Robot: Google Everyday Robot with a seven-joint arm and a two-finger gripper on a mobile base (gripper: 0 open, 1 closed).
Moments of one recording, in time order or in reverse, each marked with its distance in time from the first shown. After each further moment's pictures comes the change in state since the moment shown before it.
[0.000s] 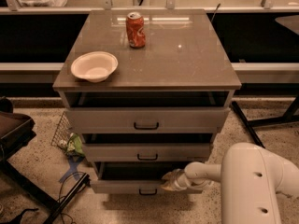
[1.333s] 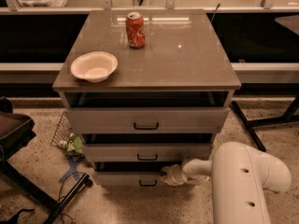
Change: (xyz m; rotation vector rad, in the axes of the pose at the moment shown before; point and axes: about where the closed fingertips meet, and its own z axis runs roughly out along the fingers) arm -0.003 -0.018 0.024 0.002 0.005 -0.012
